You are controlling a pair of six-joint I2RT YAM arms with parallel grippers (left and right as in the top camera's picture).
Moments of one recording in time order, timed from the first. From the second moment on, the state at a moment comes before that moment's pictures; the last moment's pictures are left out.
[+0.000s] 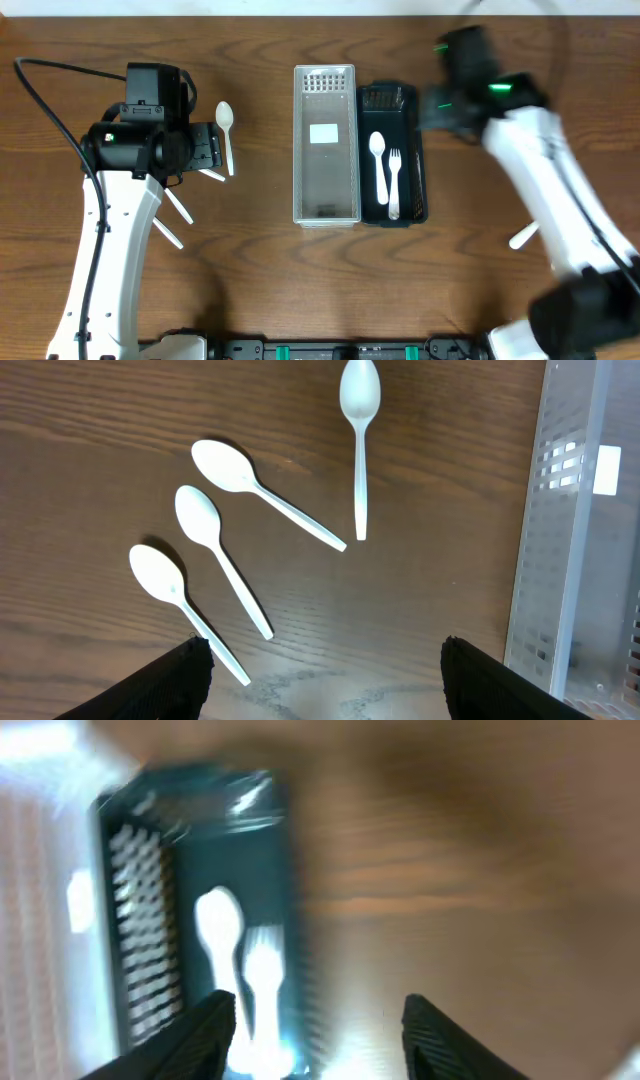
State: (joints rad) left arm -0.05 1.40 1.40 -1.12 -0.09 -0.15; right arm 0.19 1.65 1.58 -1.02 0.12 0.41
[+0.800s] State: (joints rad) left arm -0.05 1.40 1.40 -1.13 -0.09 -0.15; right arm -0.48 1.75 1.17 -0.85 0.01 0.47
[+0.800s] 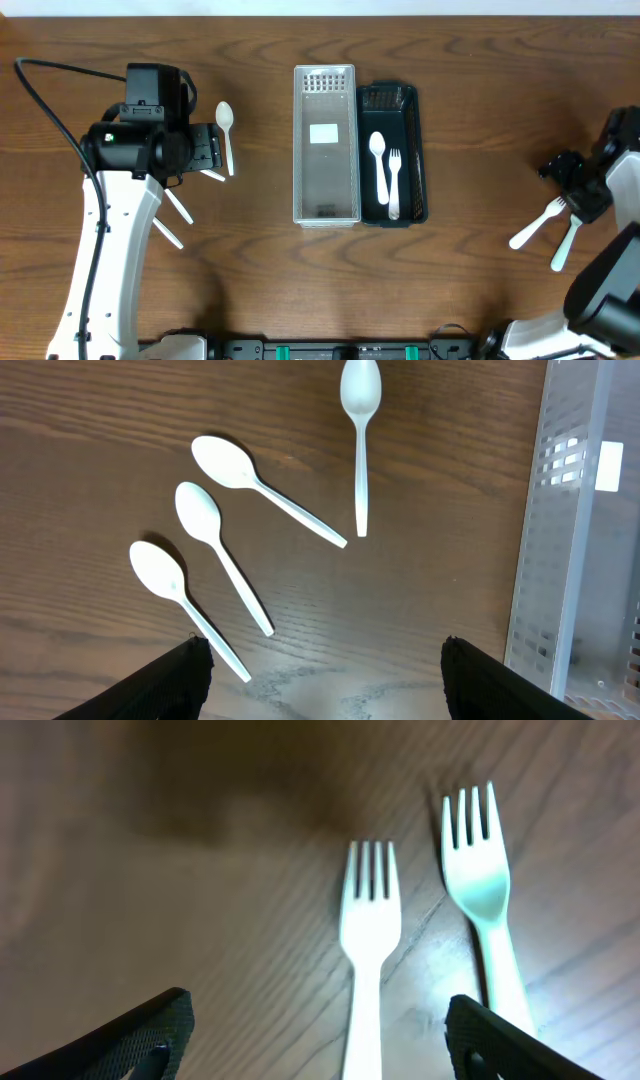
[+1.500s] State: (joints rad) left arm -0.05 1.40 1.40 -1.13 -0.09 -0.15; right arm -0.49 1.89 1.17 -0.73 0.02 0.40
